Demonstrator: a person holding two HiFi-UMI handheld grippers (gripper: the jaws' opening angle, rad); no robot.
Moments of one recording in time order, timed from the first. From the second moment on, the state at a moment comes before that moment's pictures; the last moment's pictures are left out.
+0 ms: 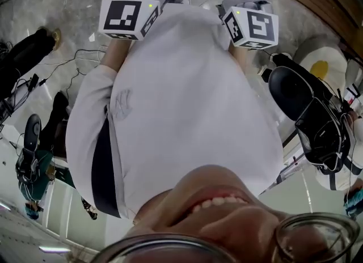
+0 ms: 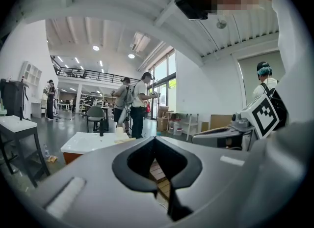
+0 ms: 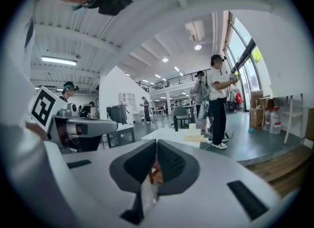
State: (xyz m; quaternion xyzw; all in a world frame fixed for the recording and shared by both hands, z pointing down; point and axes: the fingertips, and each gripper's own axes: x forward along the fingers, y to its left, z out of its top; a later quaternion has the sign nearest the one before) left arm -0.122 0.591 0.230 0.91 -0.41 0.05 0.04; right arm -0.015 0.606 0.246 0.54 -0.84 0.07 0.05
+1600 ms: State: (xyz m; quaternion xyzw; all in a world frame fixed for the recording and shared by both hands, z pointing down) left arm -0.152 0.316 0.295 0.91 -0.40 0.08 0.10; right arm -0.021 0.357 0.311 0.58 -0.80 0.13 0.10
